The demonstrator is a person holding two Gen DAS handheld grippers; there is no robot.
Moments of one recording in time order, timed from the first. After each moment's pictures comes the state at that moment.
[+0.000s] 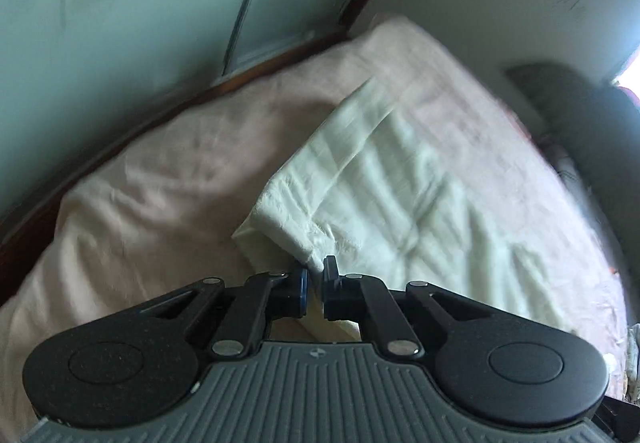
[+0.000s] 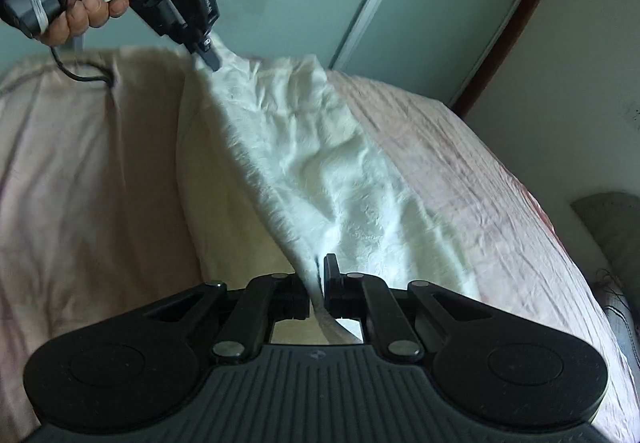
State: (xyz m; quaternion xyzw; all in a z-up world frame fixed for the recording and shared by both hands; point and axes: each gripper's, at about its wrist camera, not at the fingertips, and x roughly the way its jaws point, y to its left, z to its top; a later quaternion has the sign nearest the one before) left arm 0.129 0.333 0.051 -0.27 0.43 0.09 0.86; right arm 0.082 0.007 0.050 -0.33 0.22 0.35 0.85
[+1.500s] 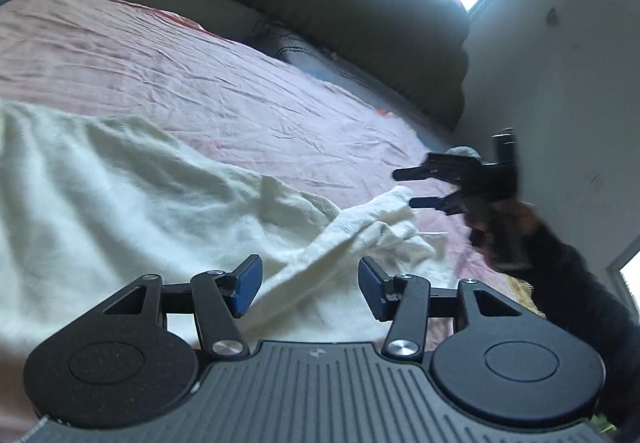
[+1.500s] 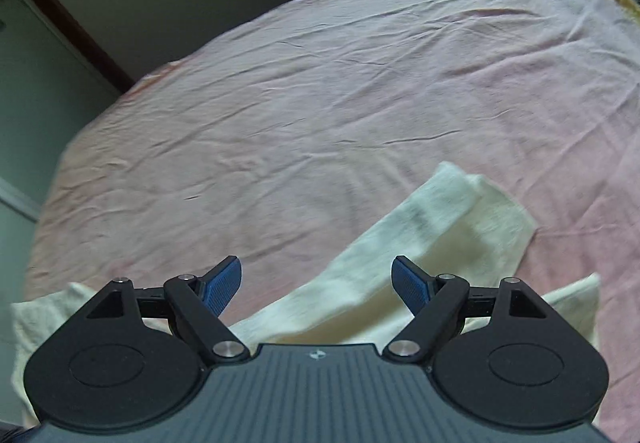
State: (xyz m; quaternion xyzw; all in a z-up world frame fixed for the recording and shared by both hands) left arm 0.116 0.058 0.086 -0.18 0.39 -0.30 0.85; right arm 0.223 -0.382 0.083 0.24 0.47 0.01 0.85
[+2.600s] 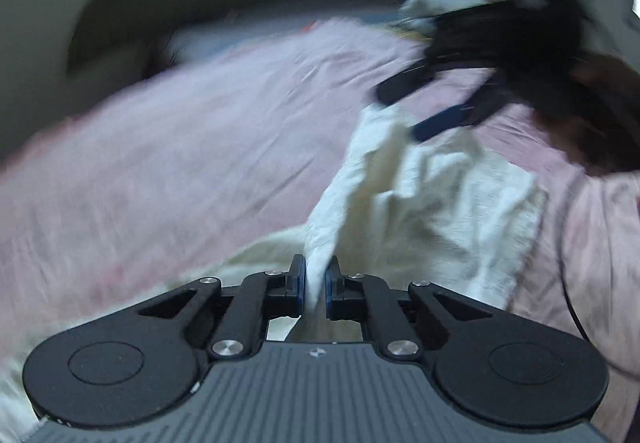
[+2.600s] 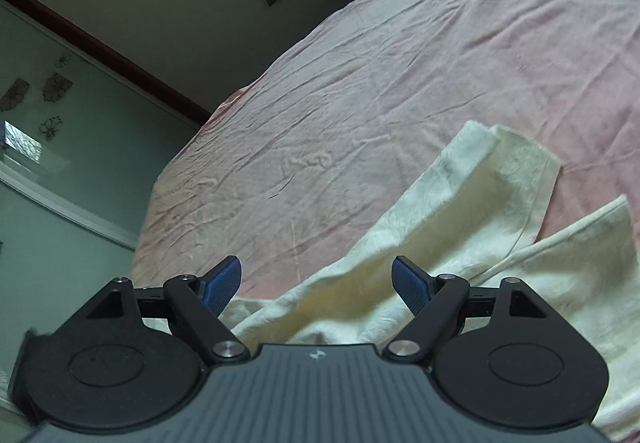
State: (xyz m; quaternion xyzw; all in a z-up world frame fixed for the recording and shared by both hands) left arm 0.148 -0.117 0.090 0.20 0.31 -0.40 0.84; right arm 0.180 -0.412 0.081 0.37 0.42 0.11 0.82
